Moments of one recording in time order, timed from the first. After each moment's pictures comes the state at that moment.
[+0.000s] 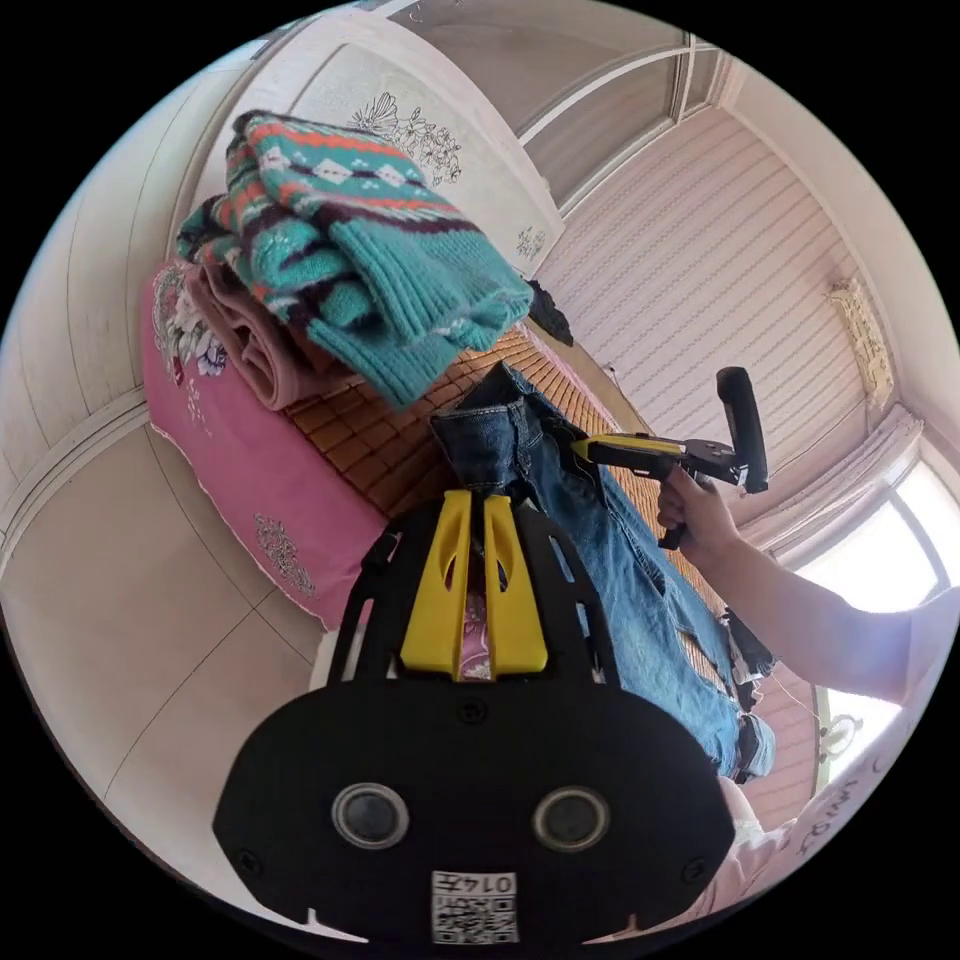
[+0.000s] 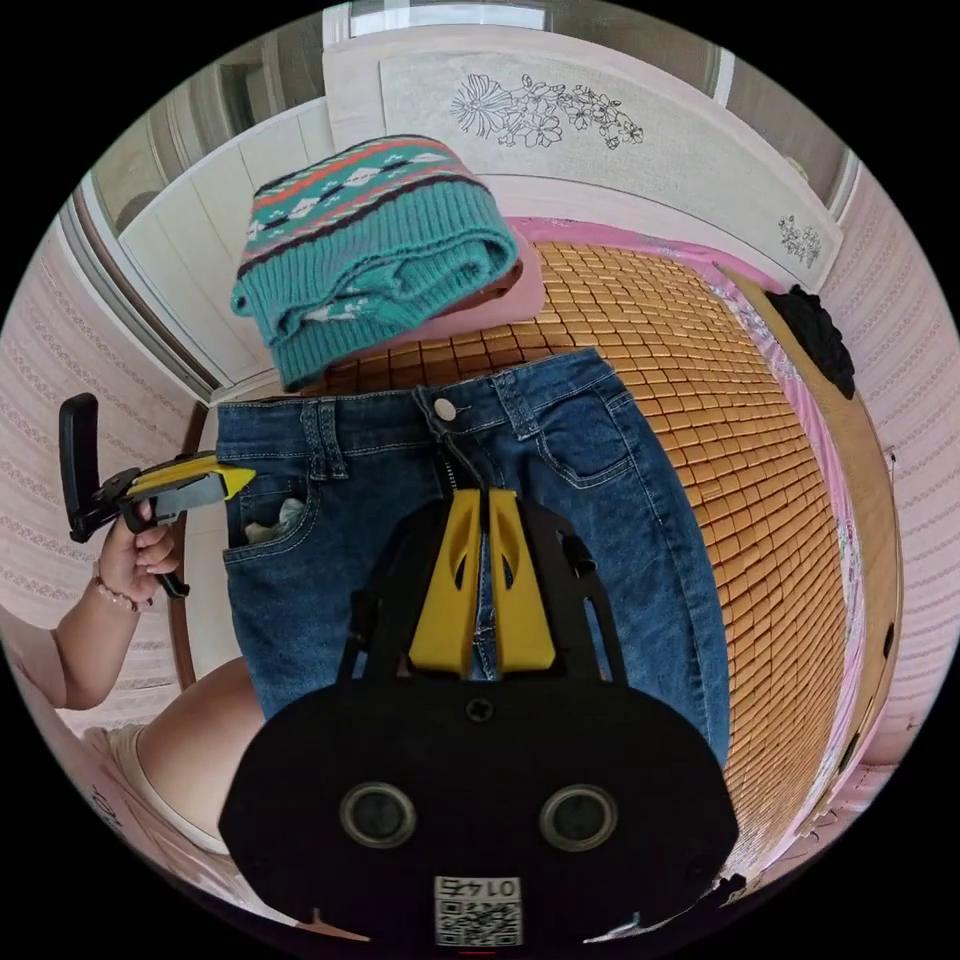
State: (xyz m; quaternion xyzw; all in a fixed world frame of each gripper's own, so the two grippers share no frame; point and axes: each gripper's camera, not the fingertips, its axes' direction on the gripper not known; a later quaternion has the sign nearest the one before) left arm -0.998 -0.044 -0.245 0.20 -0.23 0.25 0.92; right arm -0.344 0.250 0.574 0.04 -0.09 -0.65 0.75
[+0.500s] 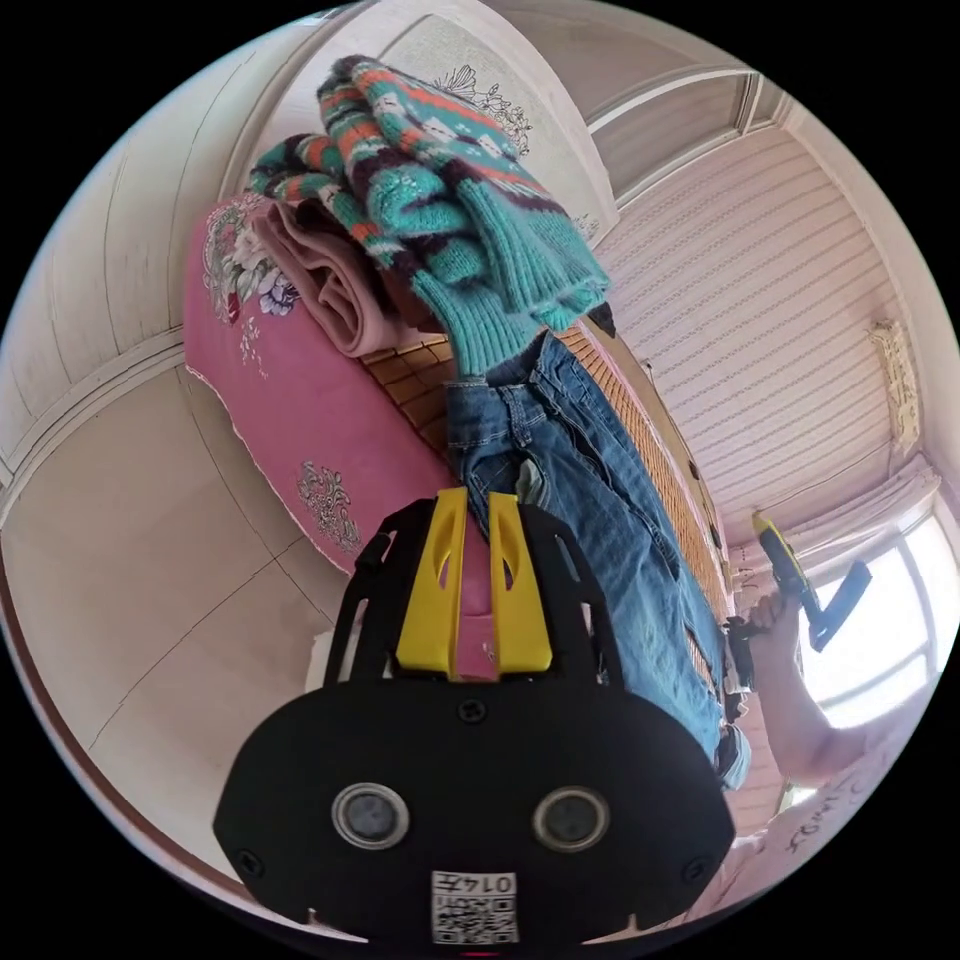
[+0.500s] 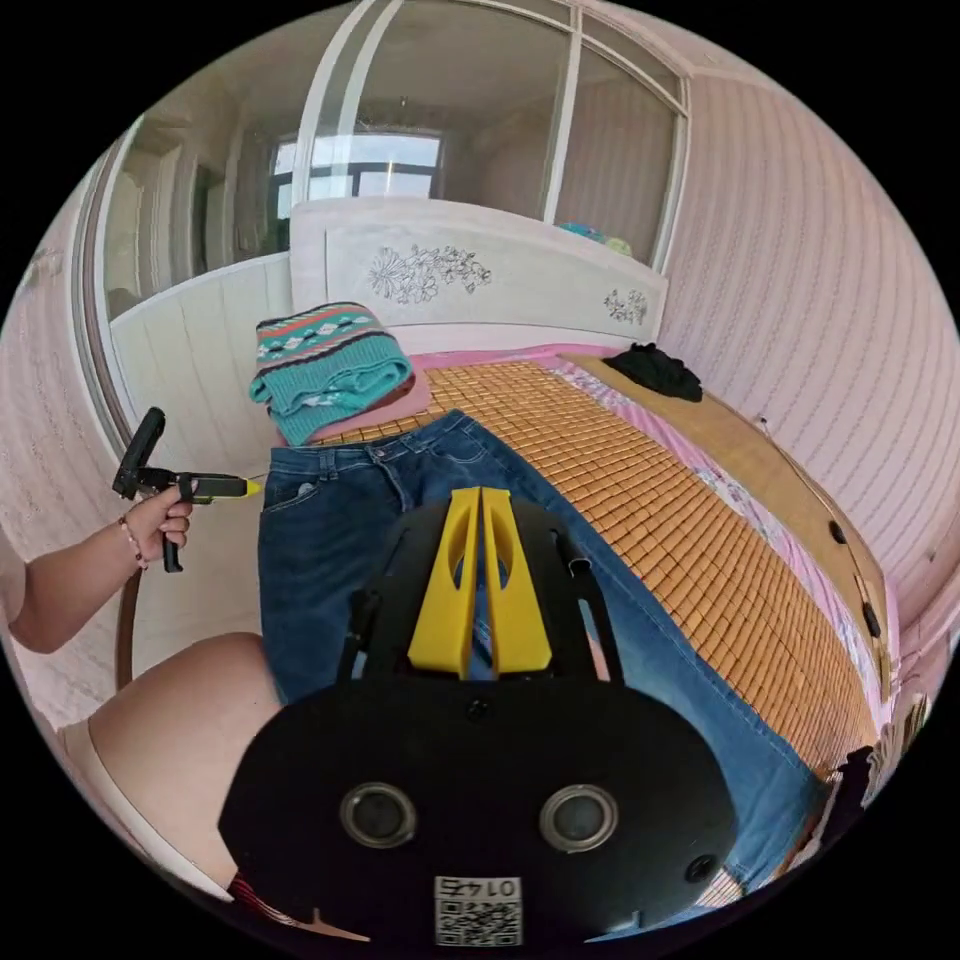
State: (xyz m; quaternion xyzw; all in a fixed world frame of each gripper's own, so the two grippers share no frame) left arm -1.066 -0.084 -0.267 0.15 -0.25 0.18 0.94; right arm -0.087 0.274 0.479 0.29 -0.12 -0.51 0.80
